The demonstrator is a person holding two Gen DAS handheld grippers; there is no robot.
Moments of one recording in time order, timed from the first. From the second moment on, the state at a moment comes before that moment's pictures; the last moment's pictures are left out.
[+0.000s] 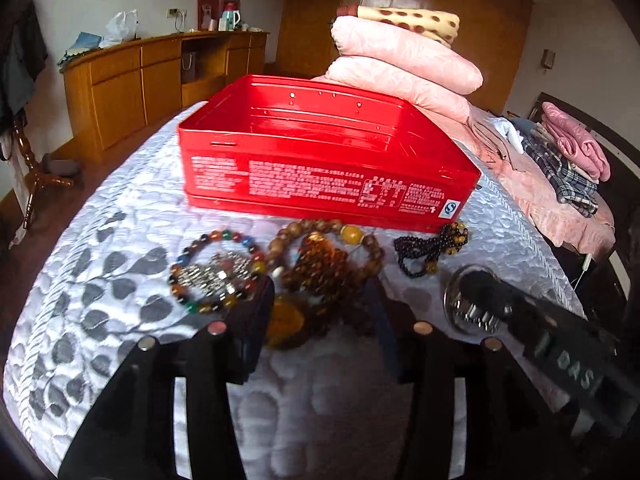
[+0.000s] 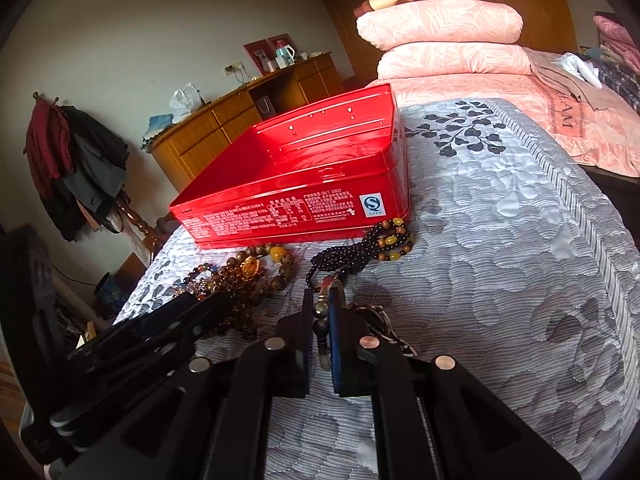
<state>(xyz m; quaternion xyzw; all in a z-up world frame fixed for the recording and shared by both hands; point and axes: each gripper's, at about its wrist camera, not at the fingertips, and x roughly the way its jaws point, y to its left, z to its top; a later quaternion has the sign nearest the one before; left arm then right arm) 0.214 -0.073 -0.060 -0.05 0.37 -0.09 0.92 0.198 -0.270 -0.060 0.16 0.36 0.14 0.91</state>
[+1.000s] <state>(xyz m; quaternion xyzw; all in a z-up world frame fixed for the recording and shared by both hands) 0.187 -0.036 -0.027 -0.10 0.30 -0.10 0.94 0.188 -0.265 -0.026 0.18 0.32 0.19 0.91</state>
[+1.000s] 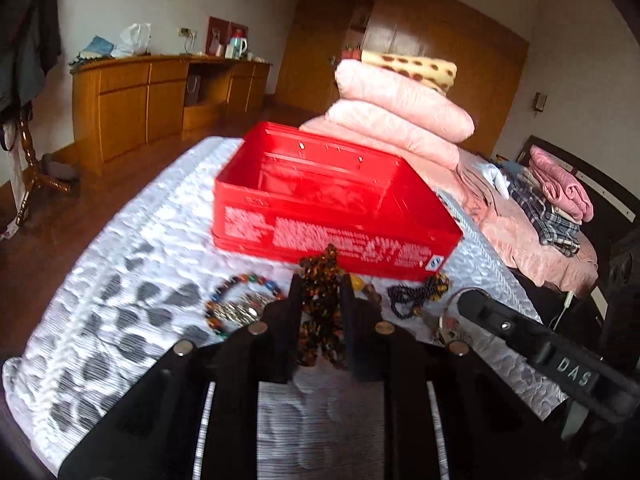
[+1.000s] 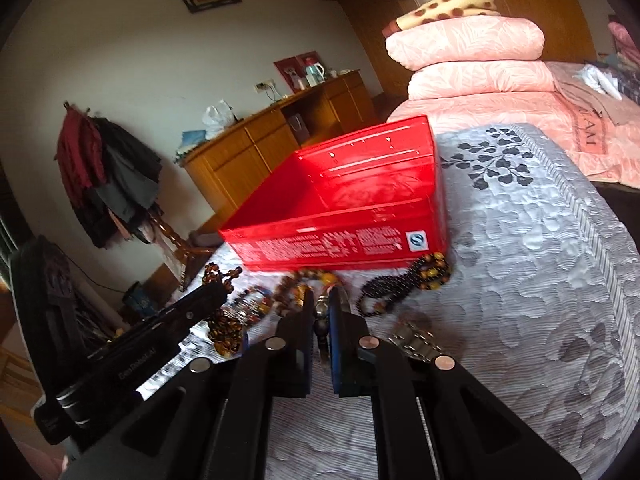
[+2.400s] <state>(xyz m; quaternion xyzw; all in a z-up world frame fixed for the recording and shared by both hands) 0.318 -0.036 0.005 -0.09 0.26 -0.11 0.95 0.314 -0.272 -0.008 0.18 0.33 0.15 0.91</state>
